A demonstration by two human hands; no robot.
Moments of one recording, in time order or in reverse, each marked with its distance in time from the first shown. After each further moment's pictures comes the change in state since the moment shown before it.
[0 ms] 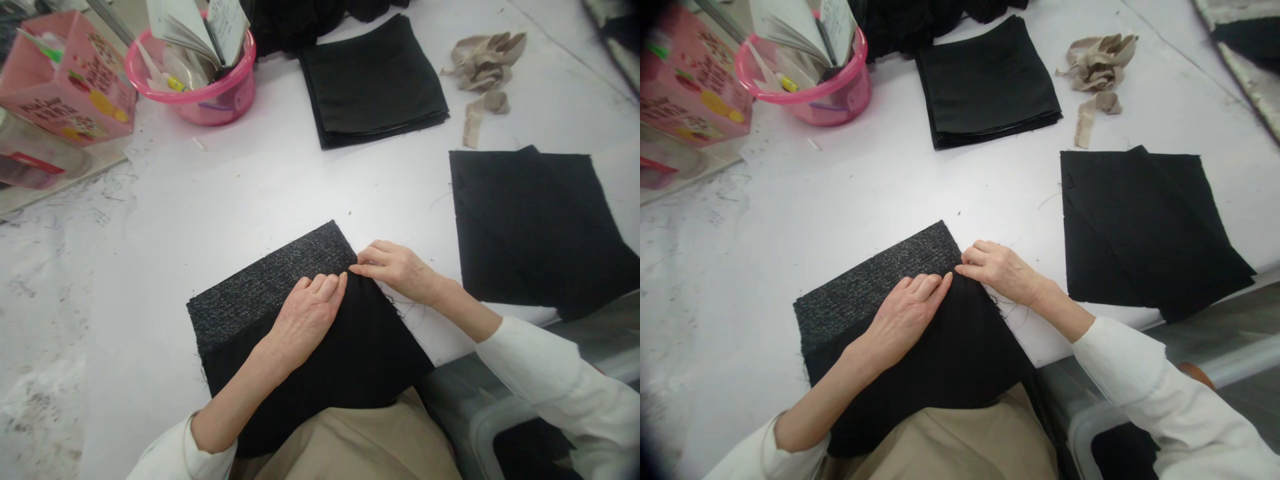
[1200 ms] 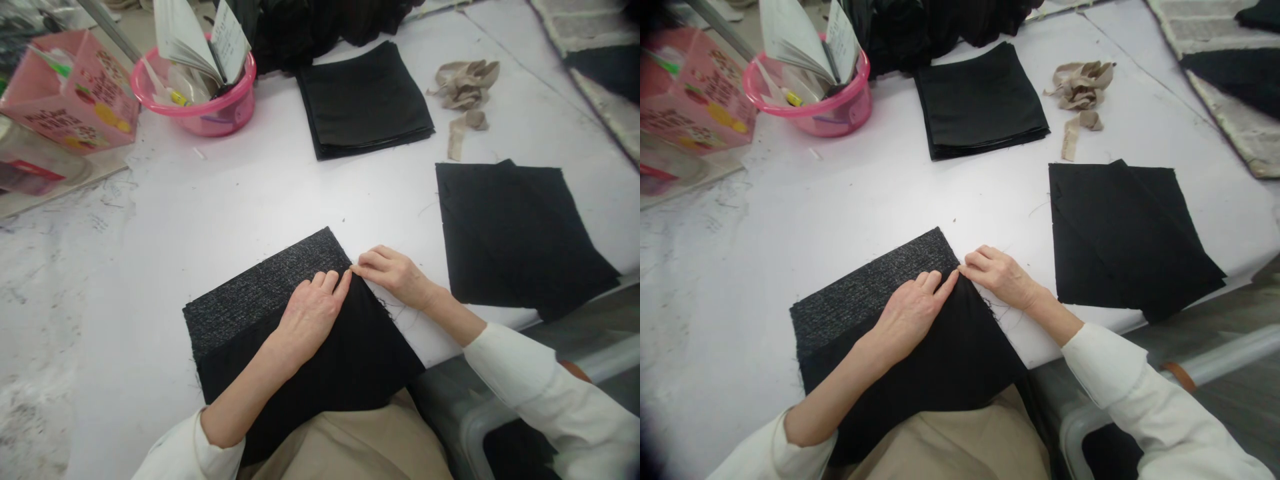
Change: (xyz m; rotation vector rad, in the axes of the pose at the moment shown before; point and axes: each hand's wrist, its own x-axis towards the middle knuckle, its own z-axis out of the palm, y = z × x) left_hand 0.019 0.009 -0.006 -0.065 -0.008 -0.076; right_hand -0.016 -0.001 0.001 -0.048 0.017 0.080
